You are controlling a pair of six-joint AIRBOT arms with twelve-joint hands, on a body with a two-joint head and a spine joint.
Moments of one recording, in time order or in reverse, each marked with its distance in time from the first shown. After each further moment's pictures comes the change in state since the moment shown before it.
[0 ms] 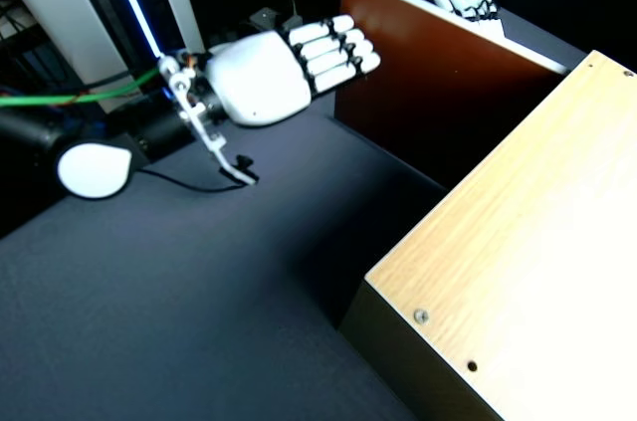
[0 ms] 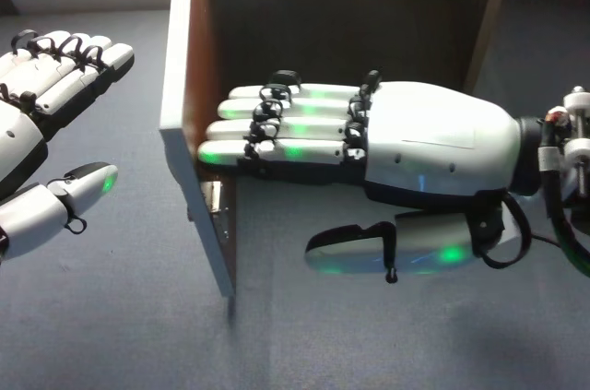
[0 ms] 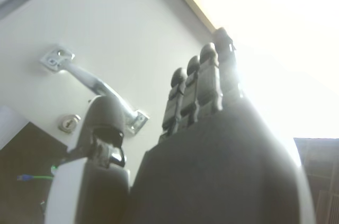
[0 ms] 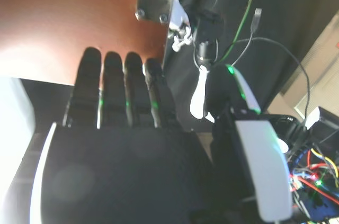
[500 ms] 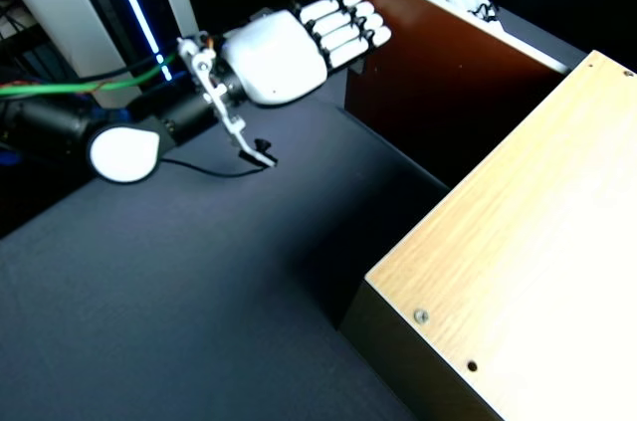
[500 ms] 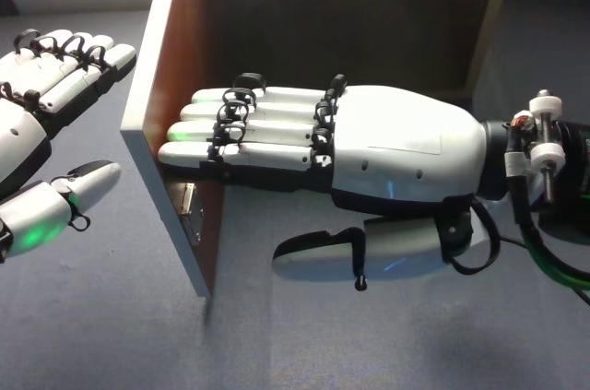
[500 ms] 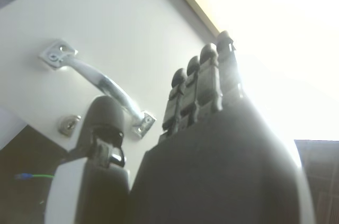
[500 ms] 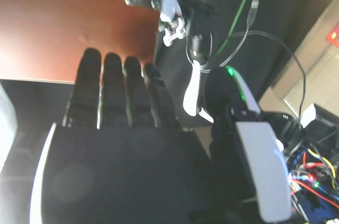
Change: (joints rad) left arm -0.010 -0.008 0.011 0.004 0.010 0.000; right arm 0.021 -0.049 0.008 -0.012 0.001 0.001
